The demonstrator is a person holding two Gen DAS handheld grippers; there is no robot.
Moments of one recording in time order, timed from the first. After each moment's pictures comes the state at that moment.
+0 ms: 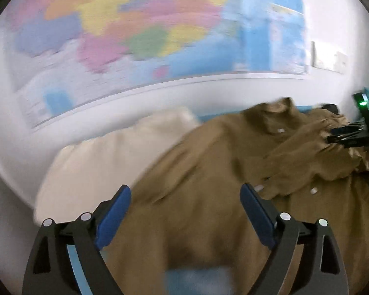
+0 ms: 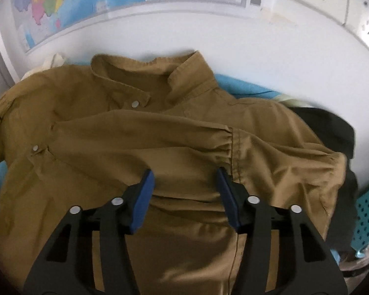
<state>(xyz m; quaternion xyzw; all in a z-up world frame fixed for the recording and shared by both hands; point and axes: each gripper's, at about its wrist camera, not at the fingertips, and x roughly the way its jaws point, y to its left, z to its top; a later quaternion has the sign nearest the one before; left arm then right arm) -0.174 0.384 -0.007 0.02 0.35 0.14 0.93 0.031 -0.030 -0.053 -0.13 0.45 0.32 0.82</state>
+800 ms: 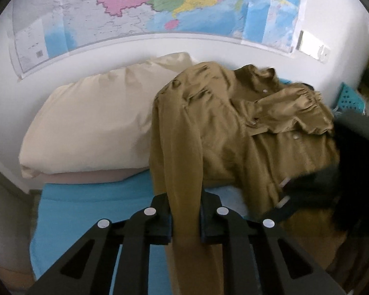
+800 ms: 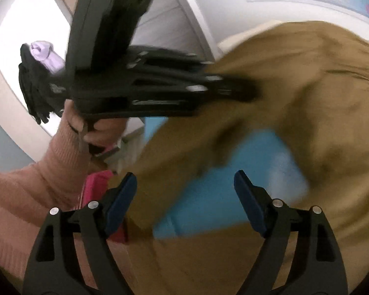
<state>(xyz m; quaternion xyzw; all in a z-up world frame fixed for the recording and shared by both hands) -0.249 0.419 -0.041 -0.05 0.42 0.04 0.91 -0.273 0.229 -0.052 -0.14 0.42 0.74 0.51</state>
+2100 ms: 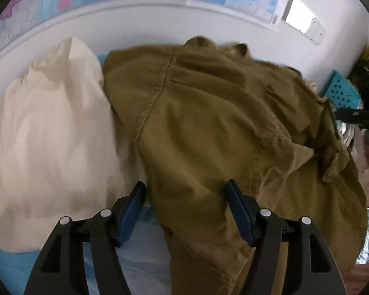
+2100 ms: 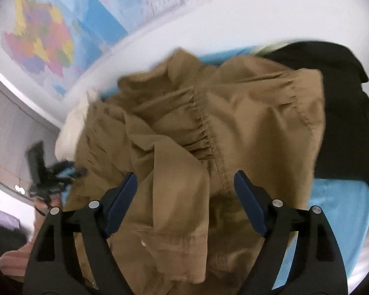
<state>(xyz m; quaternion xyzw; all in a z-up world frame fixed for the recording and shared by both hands) -0.069 0.312 -0.091 -0.07 0.48 -0.04 0.88 0.027 -0.115 -0.048 0.07 0.51 0.39 0.76</state>
